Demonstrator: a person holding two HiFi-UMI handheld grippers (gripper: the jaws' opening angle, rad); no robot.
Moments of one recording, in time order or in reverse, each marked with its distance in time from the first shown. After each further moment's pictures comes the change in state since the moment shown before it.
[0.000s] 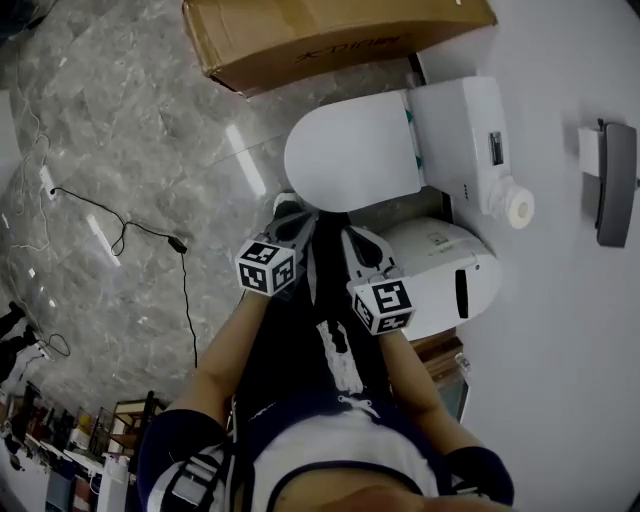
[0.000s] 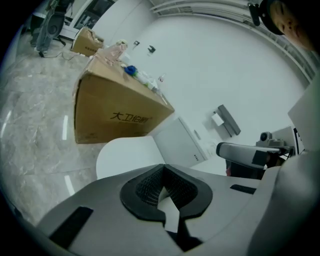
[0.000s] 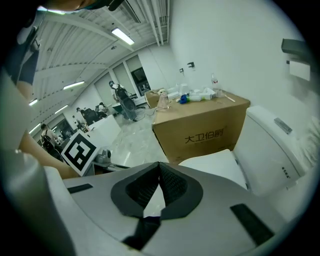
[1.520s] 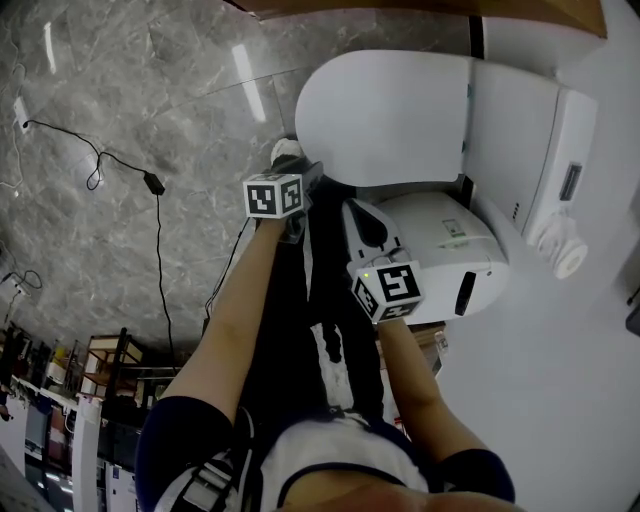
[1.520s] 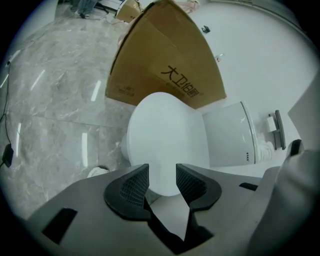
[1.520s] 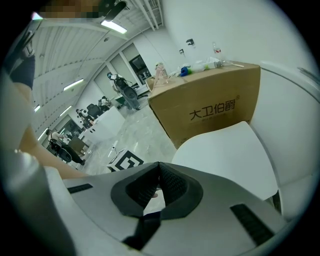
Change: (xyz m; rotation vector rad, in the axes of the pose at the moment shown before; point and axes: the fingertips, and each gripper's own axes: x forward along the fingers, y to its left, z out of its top) left arm 0.125 0.173 -0.126 -0.398 0.166 0.193; right arm 0.109 -0.023 -0.090 0.060 0.137 0.119
